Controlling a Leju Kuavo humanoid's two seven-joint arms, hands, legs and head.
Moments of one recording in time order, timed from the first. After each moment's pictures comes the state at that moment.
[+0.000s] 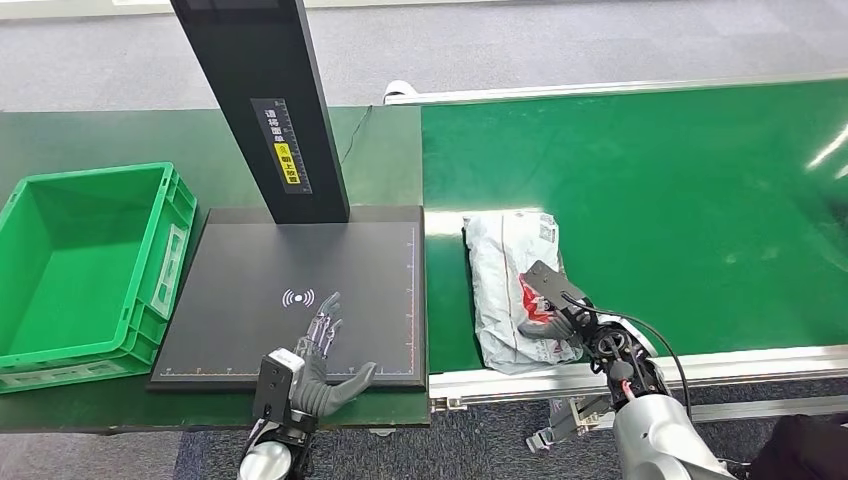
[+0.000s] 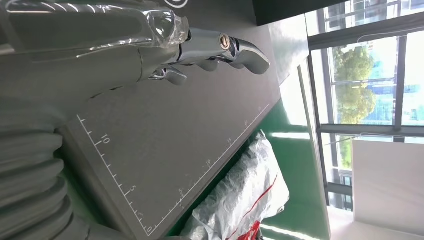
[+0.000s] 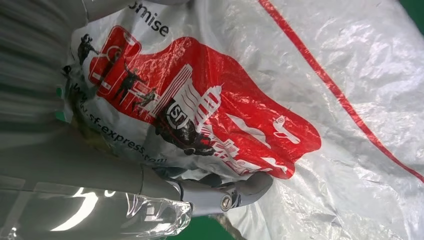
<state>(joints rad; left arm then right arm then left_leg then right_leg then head) -0.14 -0.28 -0.15 -0.88 -0.27 -0.08 -0.63 -0.59 -0.02 -0.38 -0.29 1.01 0.34 -0.28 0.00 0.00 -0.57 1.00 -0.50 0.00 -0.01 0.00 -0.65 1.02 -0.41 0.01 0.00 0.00</state>
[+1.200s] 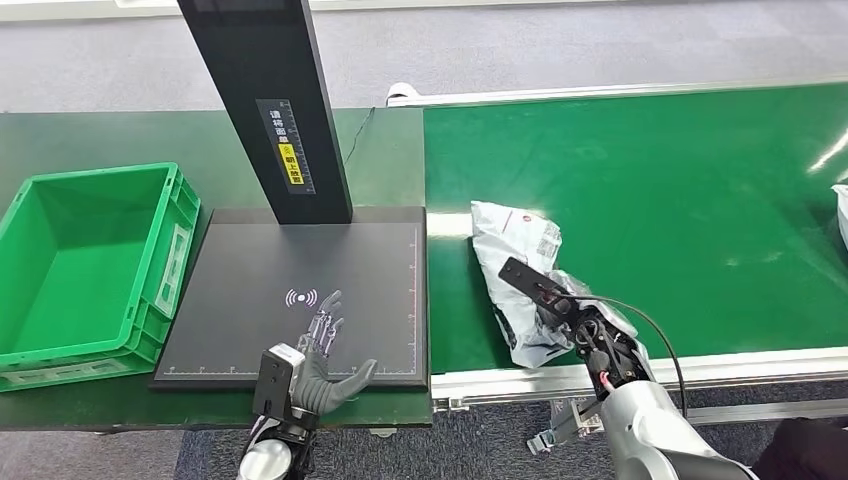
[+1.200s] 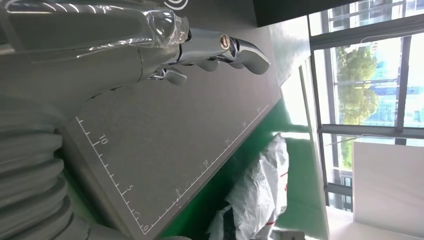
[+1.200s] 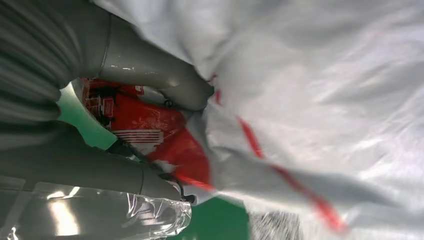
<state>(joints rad) -0.13 -0.29 -0.16 -0.90 -0.25 -0.08 -0.59 -0.64 -0.02 -0.22 -0.29 1.08 0.15 -0.09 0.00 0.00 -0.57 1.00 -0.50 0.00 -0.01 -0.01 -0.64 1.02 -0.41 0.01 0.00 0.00</state>
